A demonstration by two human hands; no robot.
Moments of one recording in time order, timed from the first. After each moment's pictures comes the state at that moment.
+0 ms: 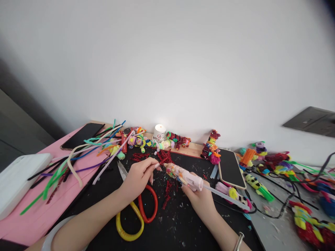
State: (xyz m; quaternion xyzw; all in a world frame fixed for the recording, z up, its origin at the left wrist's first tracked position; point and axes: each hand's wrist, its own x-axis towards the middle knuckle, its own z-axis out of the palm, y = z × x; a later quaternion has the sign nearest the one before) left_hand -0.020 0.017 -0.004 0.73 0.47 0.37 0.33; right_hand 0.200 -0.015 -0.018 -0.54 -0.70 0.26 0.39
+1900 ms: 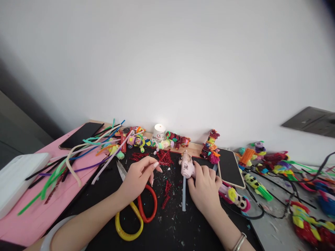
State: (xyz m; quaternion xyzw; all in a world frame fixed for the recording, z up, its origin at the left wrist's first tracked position) left_hand -0.015 0.012 0.003 0.65 0.47 0.42 0.43; right_hand 0.208 -0.010 -0.013 -0.69 -0.69 -0.12 0.16
